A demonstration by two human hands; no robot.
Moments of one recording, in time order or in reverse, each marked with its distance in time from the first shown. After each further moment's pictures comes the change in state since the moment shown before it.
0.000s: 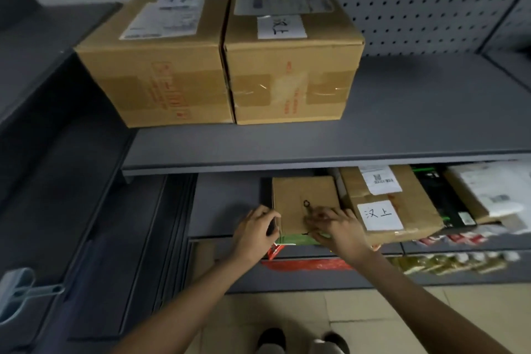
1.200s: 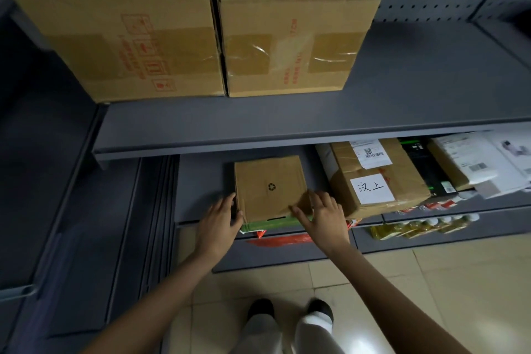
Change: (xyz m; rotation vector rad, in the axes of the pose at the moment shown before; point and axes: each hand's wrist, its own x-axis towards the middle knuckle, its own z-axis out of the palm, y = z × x) left_hand -0.025 -0.060 0.004 0.019 -0.021 -0.203; right_hand -0.011 -0.050 0.018 0.103 0.004 0.444
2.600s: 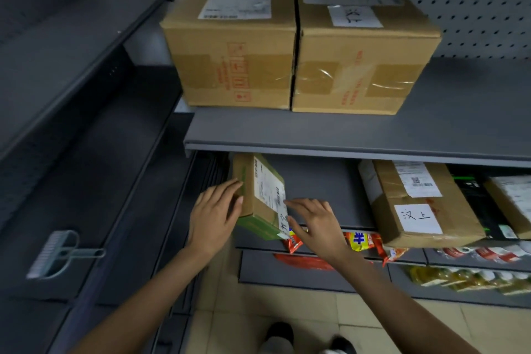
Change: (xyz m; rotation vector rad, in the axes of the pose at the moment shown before) left_hand -0.038 -0.031 -0.100 0.093 0.350 0.088; right_hand 0.013 -0.079 0.003 0.170 0.084 -0.608
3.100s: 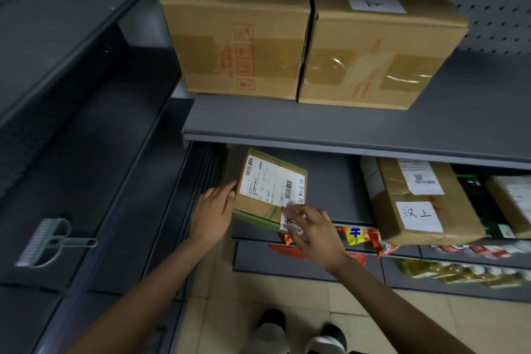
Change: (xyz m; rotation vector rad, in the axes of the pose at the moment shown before) left_hand -0.001 -0.021 0.036 -0.157 -0.173 -0.200; right_hand -0.023 0.007 0.021 0.003 -0.110 -0.004
